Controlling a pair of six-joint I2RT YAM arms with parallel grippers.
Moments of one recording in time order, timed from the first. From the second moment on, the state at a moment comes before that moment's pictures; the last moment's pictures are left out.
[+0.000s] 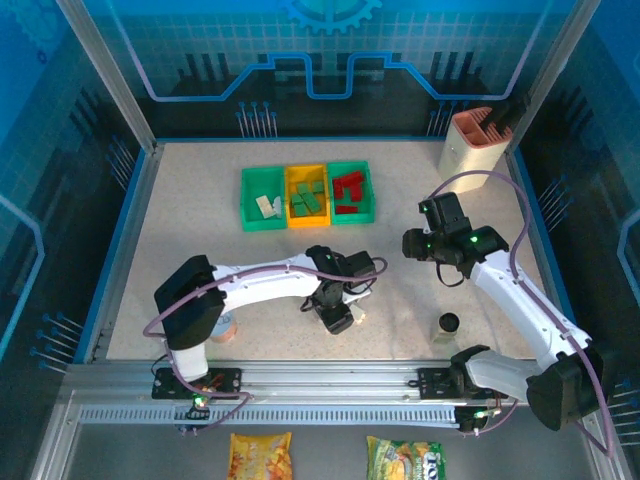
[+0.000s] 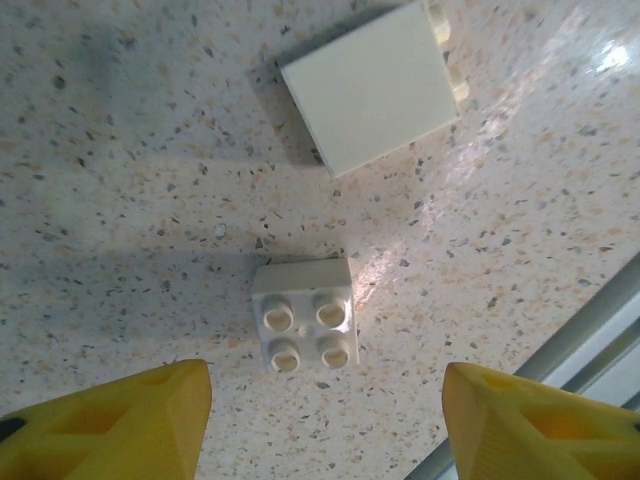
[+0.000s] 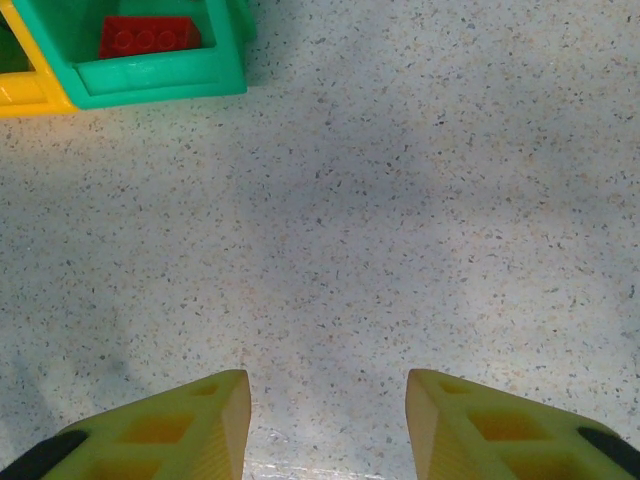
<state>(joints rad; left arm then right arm) -1.04 1.82 1.32 -1.01 0.02 -0.11 0.36 1.14 1.00 -0.85 0.08 0.38</state>
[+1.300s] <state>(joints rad) -1.04 1.93 1.32 -1.02 0.02 -0.14 0.36 1.13 1.01 -0.89 0.09 0.38</state>
